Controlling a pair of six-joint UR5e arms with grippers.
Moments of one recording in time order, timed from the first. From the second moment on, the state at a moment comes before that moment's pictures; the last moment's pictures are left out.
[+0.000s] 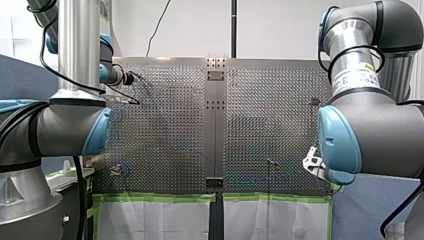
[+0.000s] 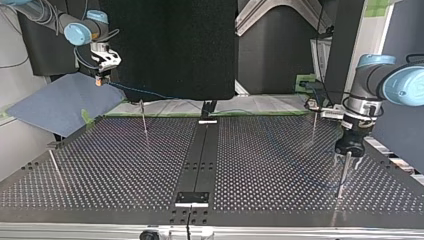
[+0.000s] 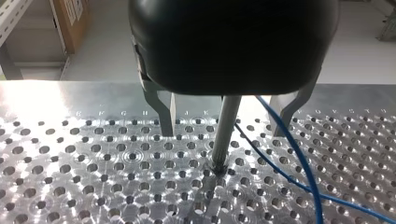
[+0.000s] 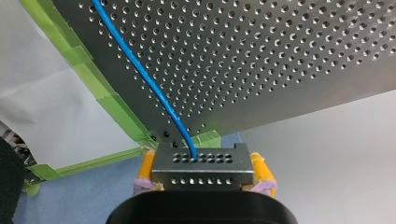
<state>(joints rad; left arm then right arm) 0.32 -1.59 -1.83 -2.76 -1.15 -3.04 1.55 -0.79 1.98 -0.97 1.39 1.95</state>
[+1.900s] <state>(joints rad) 0.41 -1.33 -1.90 -2.95 -1.30 -2.83 1.55 -0.79 1.98 -0.96 1.39 1.96</state>
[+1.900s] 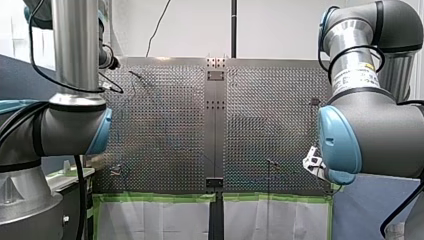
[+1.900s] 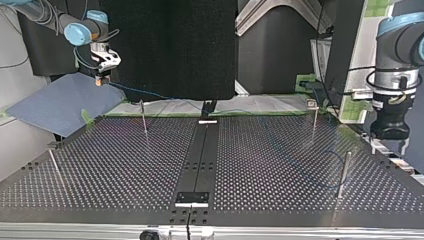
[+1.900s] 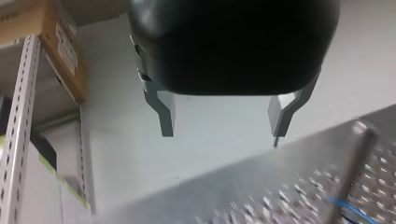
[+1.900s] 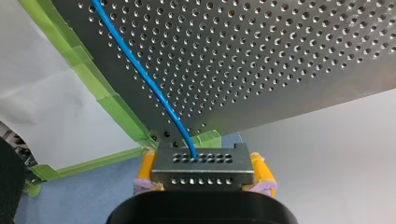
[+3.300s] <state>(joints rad) 0.11 -1.33 -1.63 -3.31 -1.66 -2.47 1.56 -0.79 1.97 -0.96 1.39 1.97</state>
